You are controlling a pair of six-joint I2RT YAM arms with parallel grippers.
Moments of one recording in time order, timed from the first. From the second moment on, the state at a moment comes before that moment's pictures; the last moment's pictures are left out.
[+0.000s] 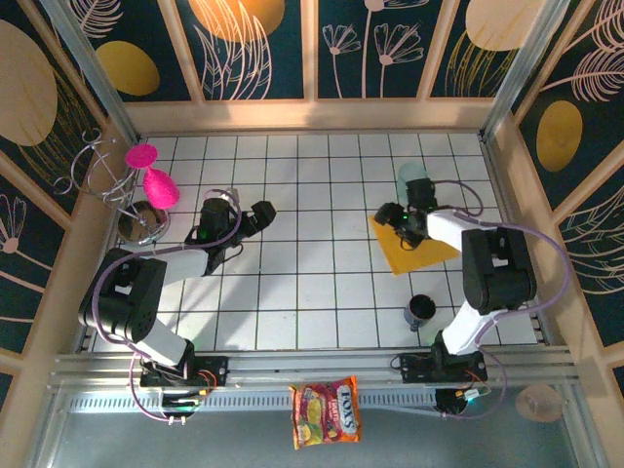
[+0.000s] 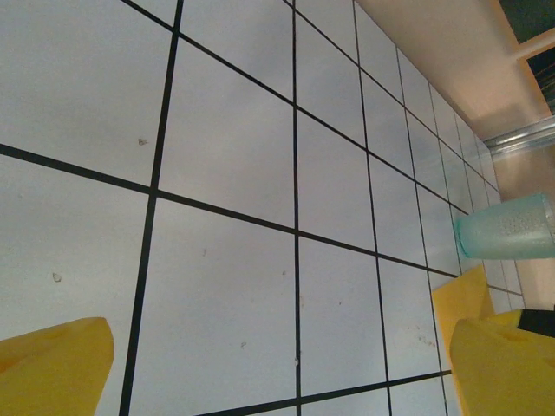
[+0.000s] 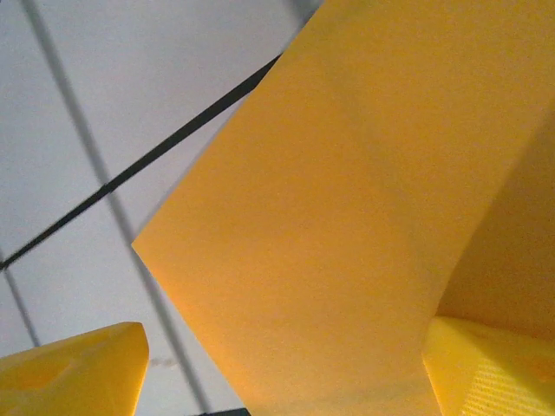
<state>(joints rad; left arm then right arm) -0.31 1.57 0.61 0.45 0.26 -0.82 0.22 1.71 0.92 -0.25 -0.18 0.72</state>
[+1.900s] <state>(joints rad) -0.54 1.54 0.62 0.36 0.28 -1.04 0.60 1.80 0.98 -0.11 -0.14 1.24</state>
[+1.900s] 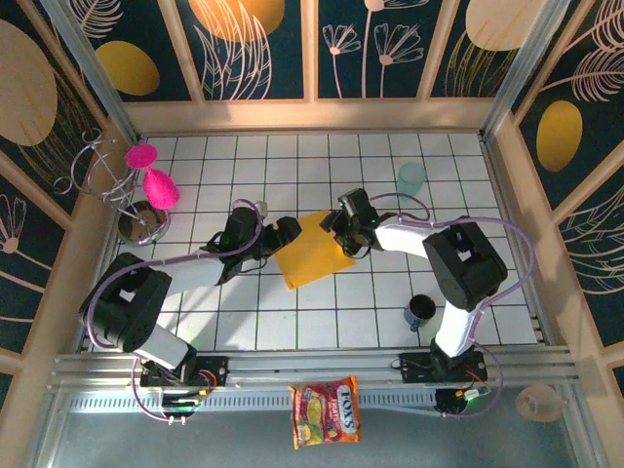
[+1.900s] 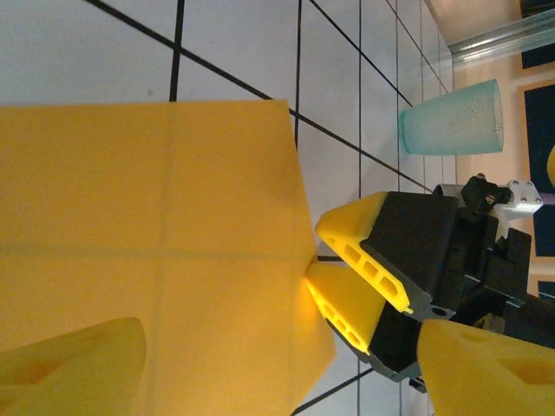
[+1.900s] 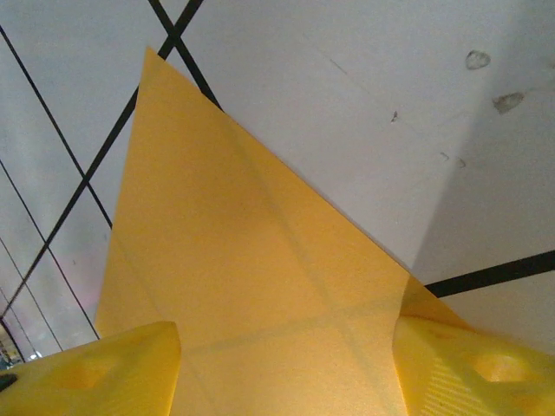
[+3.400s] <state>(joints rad) -0.58 1.77 0.91 0.04 0.15 -0.86 0.49 1.82 1.08 -0.23 -0.32 0.84</state>
